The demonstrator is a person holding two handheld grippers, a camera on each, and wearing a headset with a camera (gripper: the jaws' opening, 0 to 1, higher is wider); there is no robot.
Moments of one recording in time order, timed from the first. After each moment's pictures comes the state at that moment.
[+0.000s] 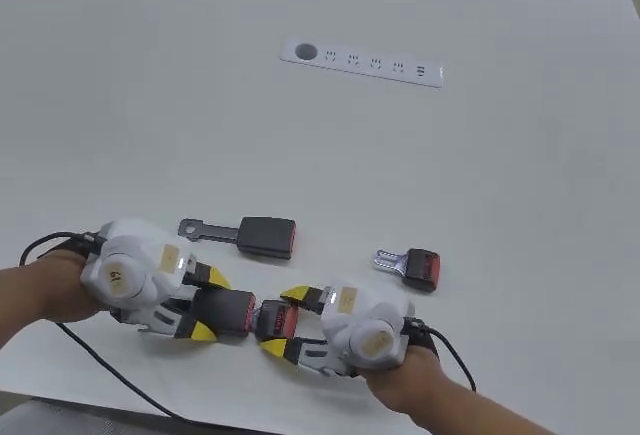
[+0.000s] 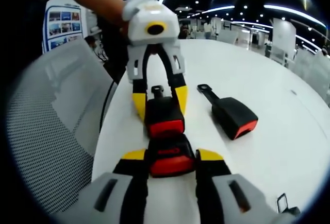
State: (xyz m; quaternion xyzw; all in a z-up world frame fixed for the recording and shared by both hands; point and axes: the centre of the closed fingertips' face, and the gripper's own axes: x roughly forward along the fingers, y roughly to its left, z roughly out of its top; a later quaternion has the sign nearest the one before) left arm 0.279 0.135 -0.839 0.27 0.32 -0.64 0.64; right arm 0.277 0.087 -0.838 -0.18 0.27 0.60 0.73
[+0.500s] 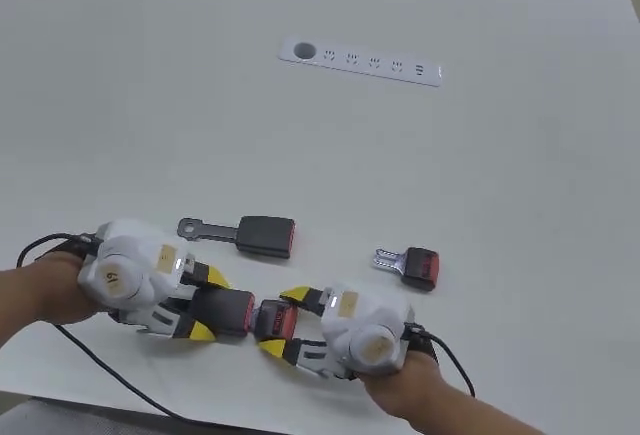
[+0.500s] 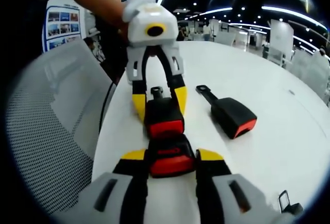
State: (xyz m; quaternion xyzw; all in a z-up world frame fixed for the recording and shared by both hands) left arm 0.279 0.135 -0.839 0.27 0.32 -0.64 0.65; right arm 0.276 0.087 -0.838 -0.18 0.26 0.60 0.74
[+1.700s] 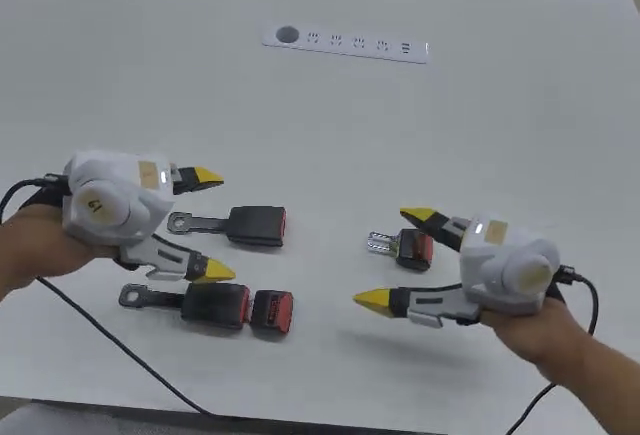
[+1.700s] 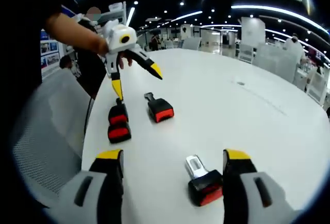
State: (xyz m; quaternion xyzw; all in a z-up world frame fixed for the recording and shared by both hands) left arm 0.370 0.114 -0.775 0.24 0.28 -0.54 0.75; right arm 0.356 -0.056 -0.790 -0.14 0.27 0.51 0.80
